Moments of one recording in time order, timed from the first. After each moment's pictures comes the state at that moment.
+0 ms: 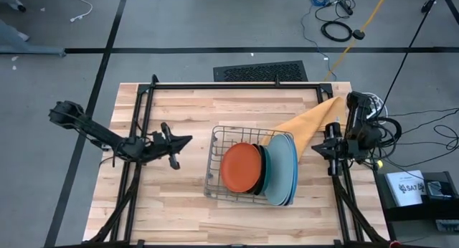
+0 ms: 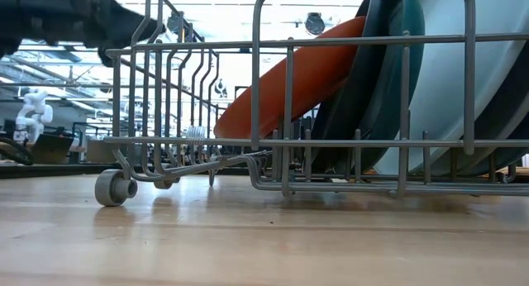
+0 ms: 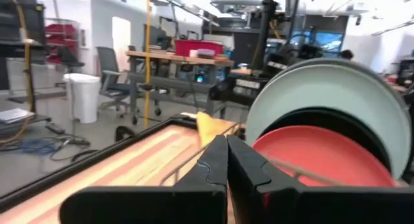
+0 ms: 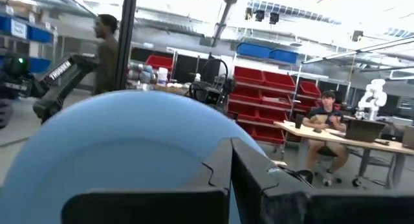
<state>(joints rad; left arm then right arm) -0.41 0.89 0.11 0.99 -0.72 0.03 1.20 0.01 0.01 0.67 1.13 -0.76</state>
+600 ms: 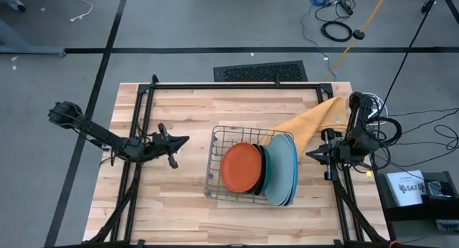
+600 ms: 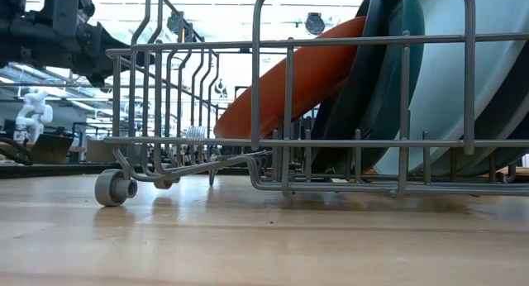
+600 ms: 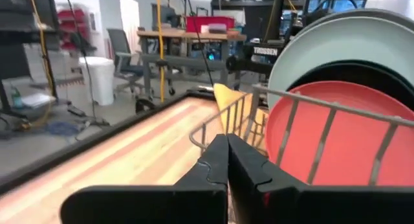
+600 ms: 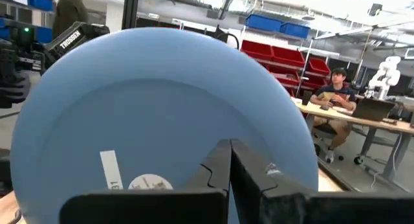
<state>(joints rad) -0.41 0.78 0.01 0.84 -0.76 0.00 1.16 0.01 0.01 0.35 1.13 -0.46</state>
